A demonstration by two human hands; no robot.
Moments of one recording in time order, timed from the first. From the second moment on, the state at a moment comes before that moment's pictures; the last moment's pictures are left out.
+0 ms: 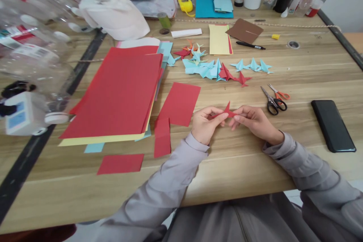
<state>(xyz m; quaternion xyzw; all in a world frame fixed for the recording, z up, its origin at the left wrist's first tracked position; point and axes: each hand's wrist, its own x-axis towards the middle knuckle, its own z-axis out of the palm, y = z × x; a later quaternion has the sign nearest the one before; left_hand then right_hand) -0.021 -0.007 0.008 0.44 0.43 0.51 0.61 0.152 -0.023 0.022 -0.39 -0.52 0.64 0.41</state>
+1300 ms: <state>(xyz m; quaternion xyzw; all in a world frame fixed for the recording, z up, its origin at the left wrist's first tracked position) -0.023 -0.014 0.018 0.49 0.44 0.46 0.59 0.153 -0.031 0.020 -0.43 -0.55 0.60 0.40</state>
